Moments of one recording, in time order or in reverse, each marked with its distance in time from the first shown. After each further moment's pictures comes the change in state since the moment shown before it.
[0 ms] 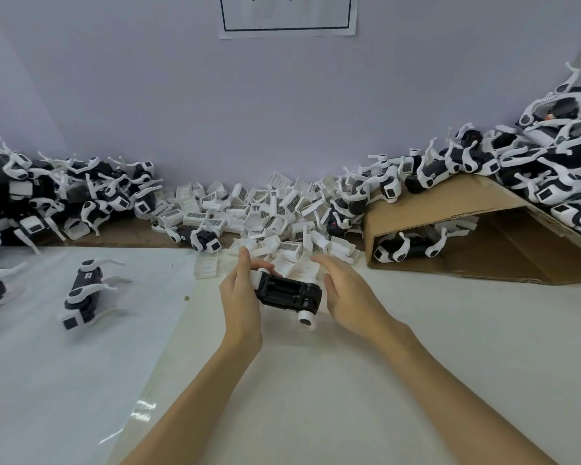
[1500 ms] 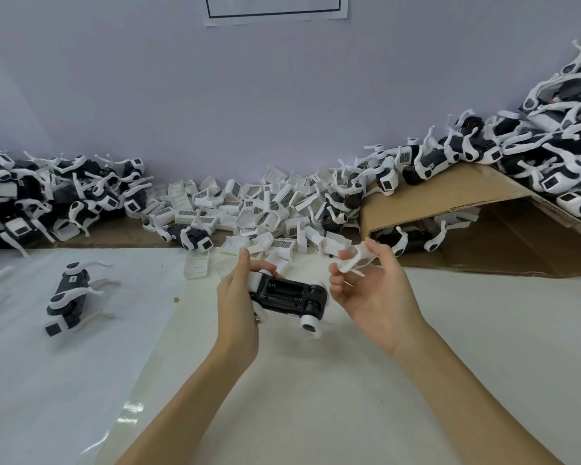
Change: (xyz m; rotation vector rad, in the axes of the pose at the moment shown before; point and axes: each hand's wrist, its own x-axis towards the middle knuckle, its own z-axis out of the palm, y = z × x) left_hand -0.011 0.008 0.005 -0.010 -0.103 -0.090; right_hand -0.022 -0.019 -0.042 1.720 0.061 0.547
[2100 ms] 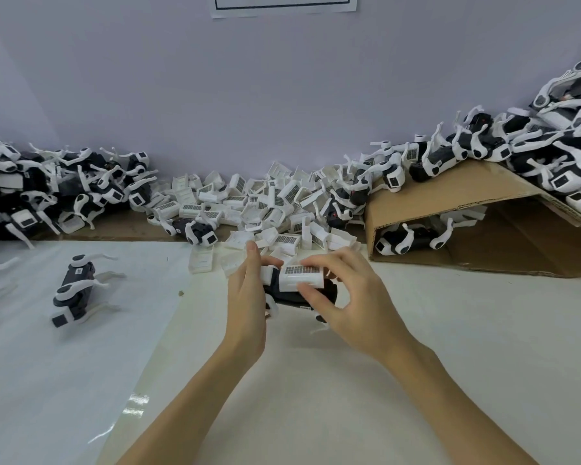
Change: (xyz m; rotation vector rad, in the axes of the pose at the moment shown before) left_hand -0.003 -0.001 0.003 0.034 0.002 -0.056; right_hand 0.000 0.031 -0.006 -1.536 -0.105 -0.911
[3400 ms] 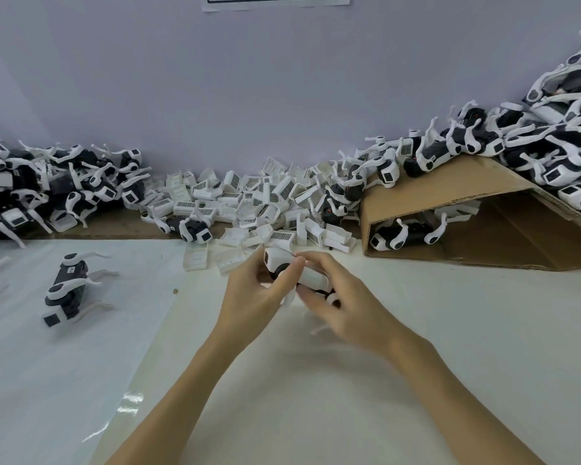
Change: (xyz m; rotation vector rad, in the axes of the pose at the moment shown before) left_hand -0.004 0.009 -0.006 0.373 -0.301 0.356; right_hand 0.000 -0.010 -0.011 0.358 -0.349 0.224
